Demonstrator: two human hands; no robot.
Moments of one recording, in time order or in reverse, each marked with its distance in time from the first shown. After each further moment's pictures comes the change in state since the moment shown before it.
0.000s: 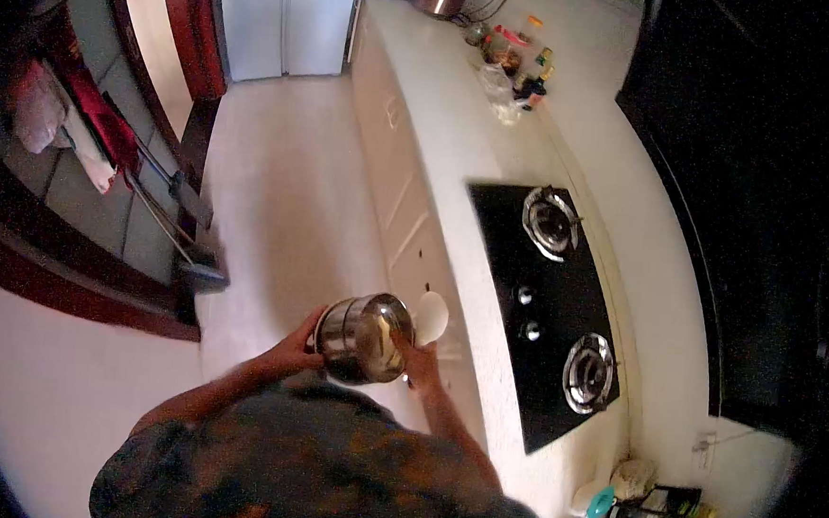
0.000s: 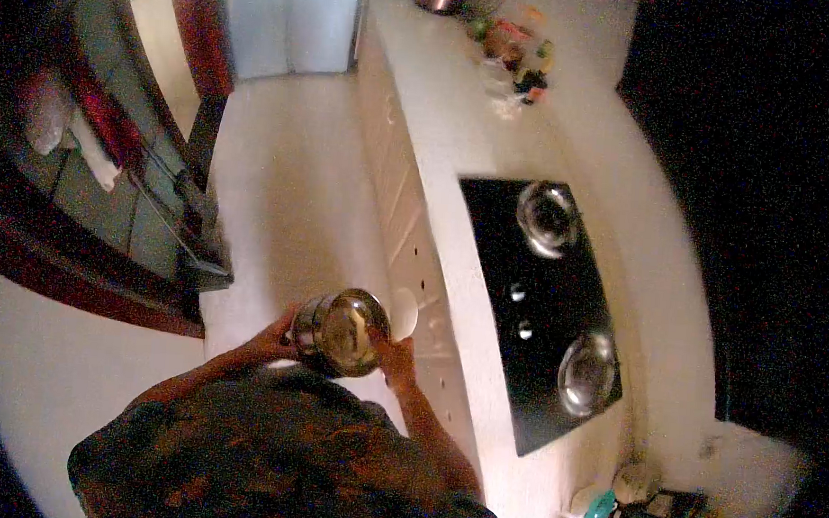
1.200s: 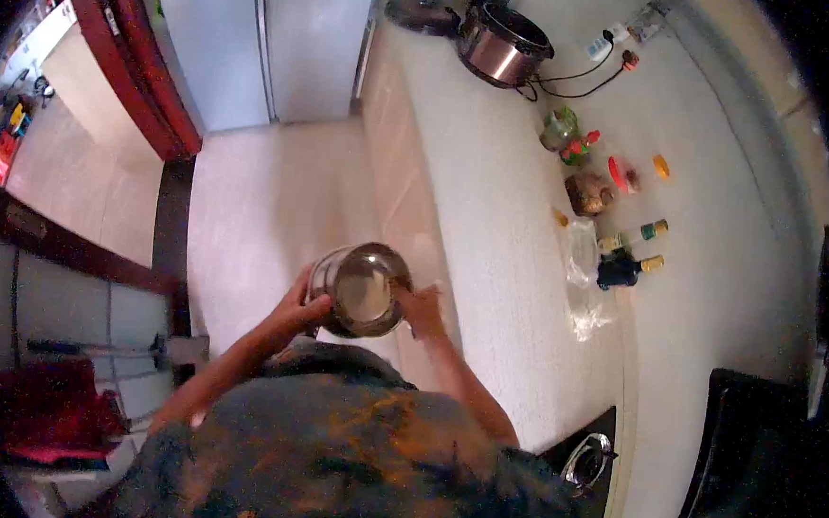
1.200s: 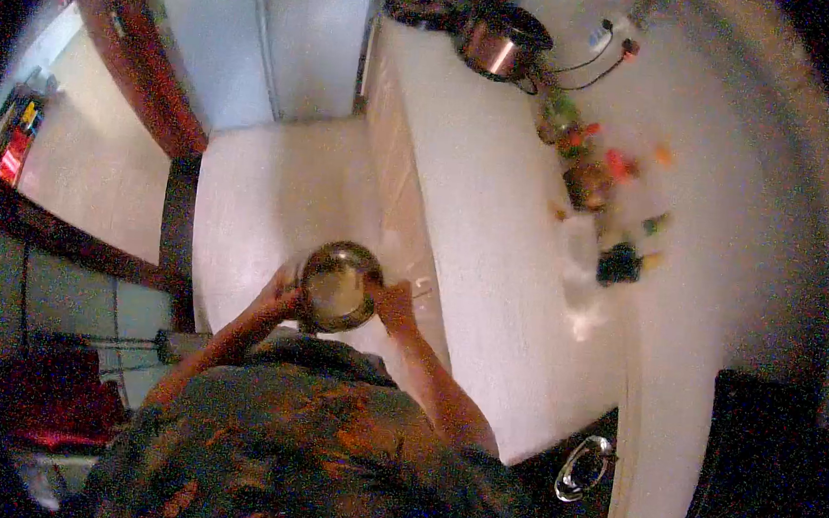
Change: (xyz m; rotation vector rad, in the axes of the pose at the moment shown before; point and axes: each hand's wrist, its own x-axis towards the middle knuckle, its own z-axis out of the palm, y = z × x) left_hand 0.486 0.309 -0.515 -0.171 0.233 0.165; right_hand 0.730 -0.193 0.305 -0.544 -0.043 0.265
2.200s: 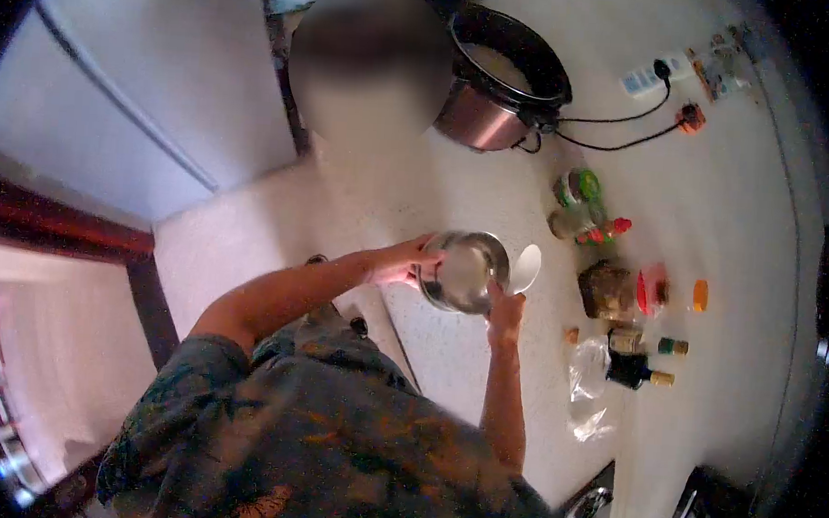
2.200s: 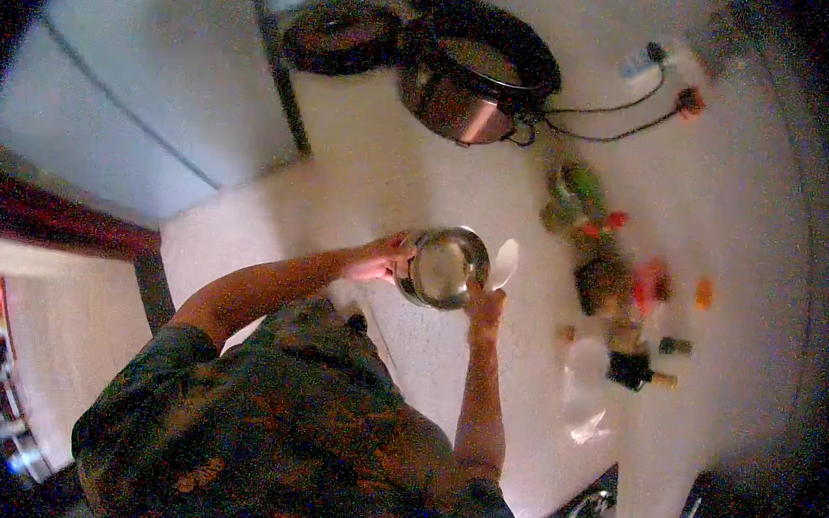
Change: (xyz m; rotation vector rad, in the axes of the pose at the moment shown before) left_hand 0.529 0.092 0.005 -0.075 -0.788 -0.436; right_hand 0.309 -0.139 -0.160 0.278 0.693 0.012
